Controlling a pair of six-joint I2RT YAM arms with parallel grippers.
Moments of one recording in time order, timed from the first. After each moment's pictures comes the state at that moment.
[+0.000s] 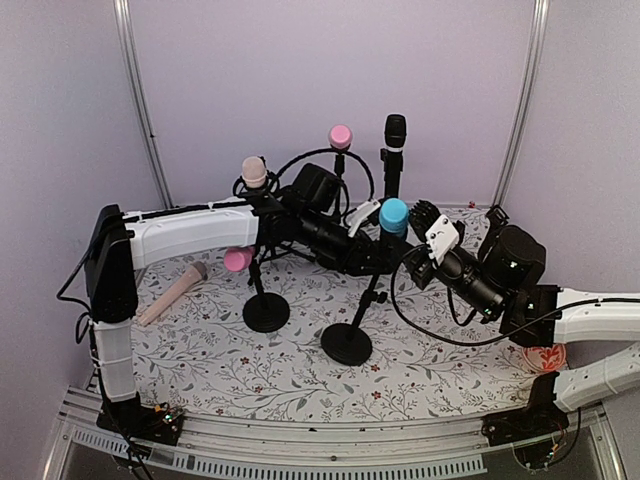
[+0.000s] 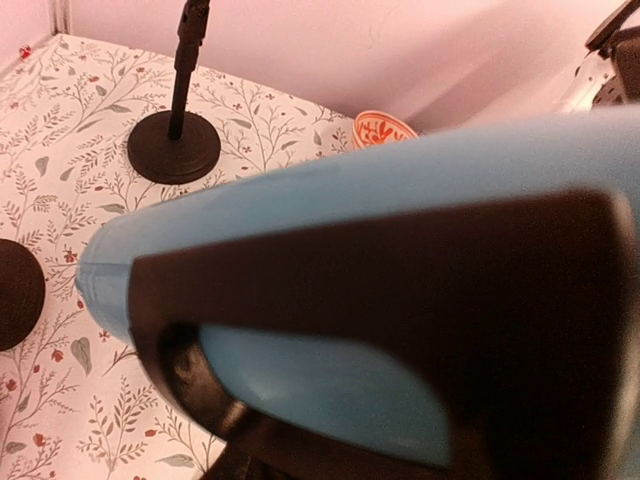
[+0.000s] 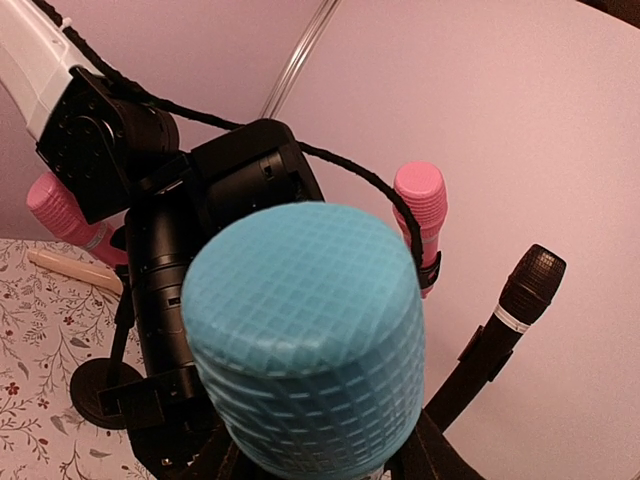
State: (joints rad) left arm -0.90 2.00 1.72 -0.36 0.61 -0.01; right arm 1.07 1.08 0.67 0.58 0.30 -0.52
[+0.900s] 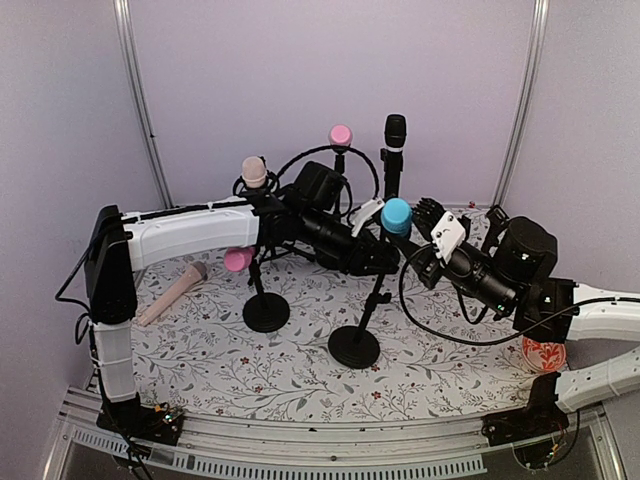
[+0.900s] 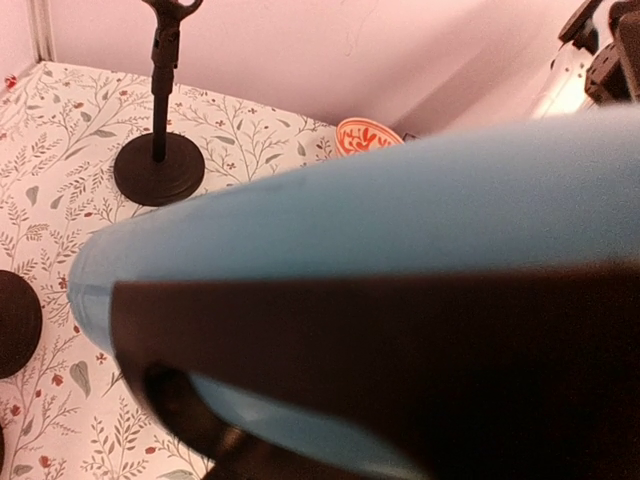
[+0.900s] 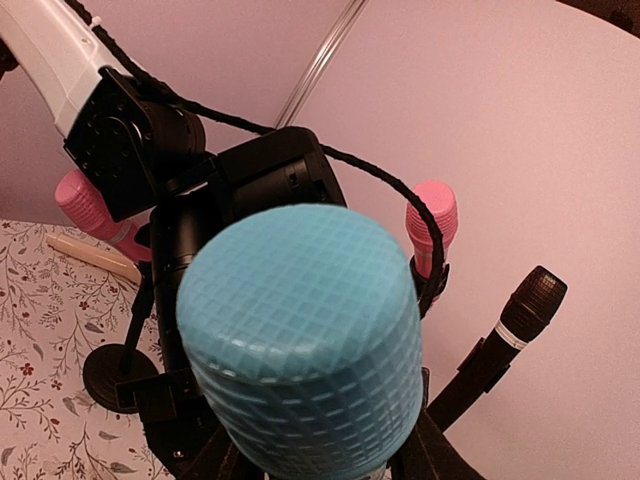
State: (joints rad) left arm -0.91 2.00 1.73 -0.35 0.62 0.03; right arm 1.09 1.02 0.73 0.40 0.27 -0.54
